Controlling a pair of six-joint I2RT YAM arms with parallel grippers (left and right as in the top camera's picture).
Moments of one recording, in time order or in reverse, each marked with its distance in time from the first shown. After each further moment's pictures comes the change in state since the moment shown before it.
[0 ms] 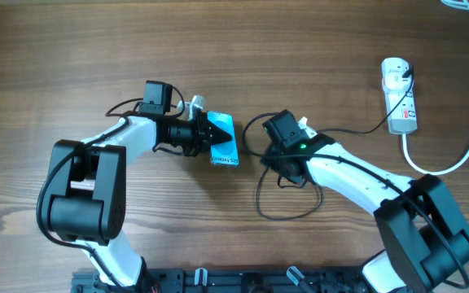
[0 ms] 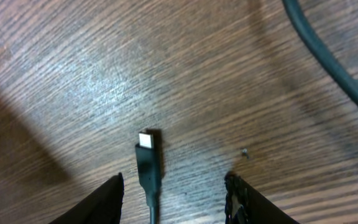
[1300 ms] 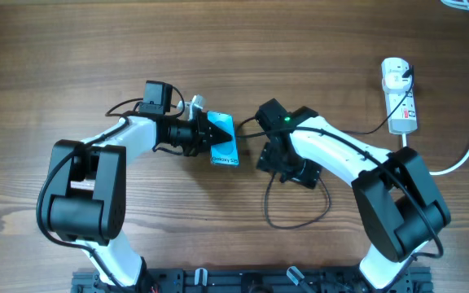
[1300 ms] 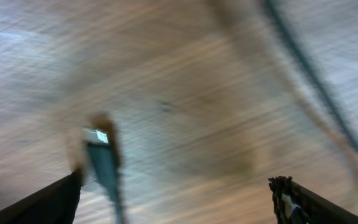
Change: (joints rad) left arm 0.000 0.000 0.000 -0.001 0.000 0.000; right arm -0.014 0.180 0.266 -0.468 -0.031 -0.140
